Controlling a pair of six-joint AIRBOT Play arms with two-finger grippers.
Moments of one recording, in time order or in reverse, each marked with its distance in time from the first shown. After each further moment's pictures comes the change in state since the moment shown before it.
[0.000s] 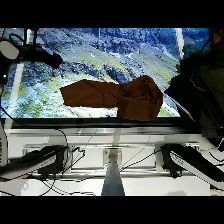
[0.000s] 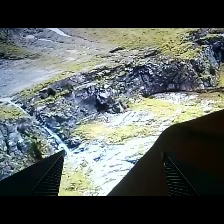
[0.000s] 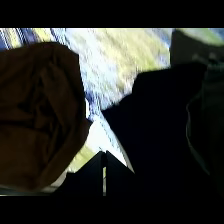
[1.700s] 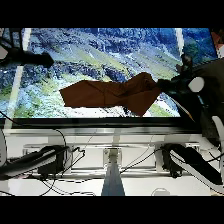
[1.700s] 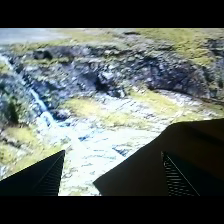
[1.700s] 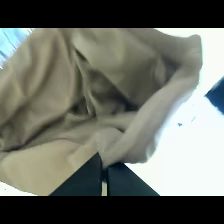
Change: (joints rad) left arm 0.159 -0.026 -0.005 -0.018 -0.100 -0.217; right arm -0.054 0.041 -0.533 0.310 -0.572 0.254
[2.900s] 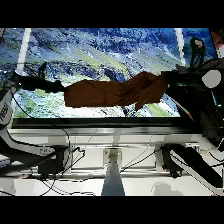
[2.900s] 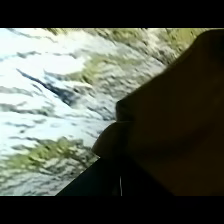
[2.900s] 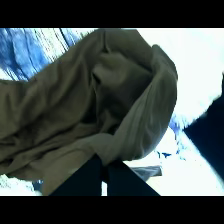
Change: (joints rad) left arm 0.154 -0.389 -0.167 -0.434 -0.078 0.276; right arm 0.000 0.043 0.137 -0.024 0.071 -0.097
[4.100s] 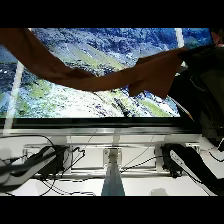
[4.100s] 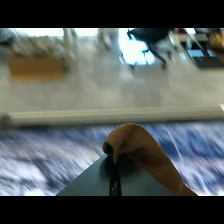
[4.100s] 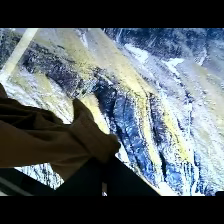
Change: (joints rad) left arm 0.118 0.560 0.497 -0.004 0.225 -0.018; right arm 0.008 0.125 0.406 0.265 0.277 -0.251
